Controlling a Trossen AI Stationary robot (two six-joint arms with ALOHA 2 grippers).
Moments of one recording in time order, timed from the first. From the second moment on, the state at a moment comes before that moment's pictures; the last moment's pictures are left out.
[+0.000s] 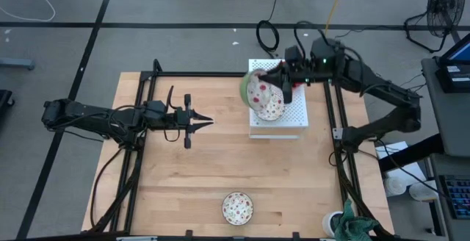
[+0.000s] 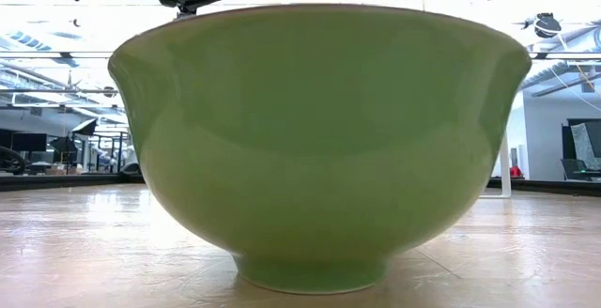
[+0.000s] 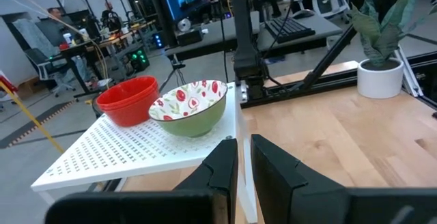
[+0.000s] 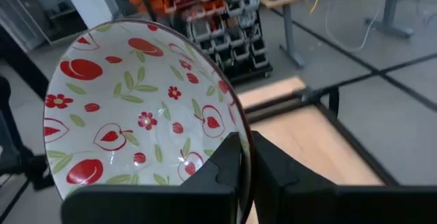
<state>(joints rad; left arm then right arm) 0.00 0.96 0.57 0.31 -0.05 0.25 -0.30 1.30 1.60 -0.51 -0.24 0.24</state>
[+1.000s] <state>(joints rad) 0.00 0.96 0.57 0.31 -0.05 0.25 -0.33 1.57 2.25 -1.09 0.10 0.20</state>
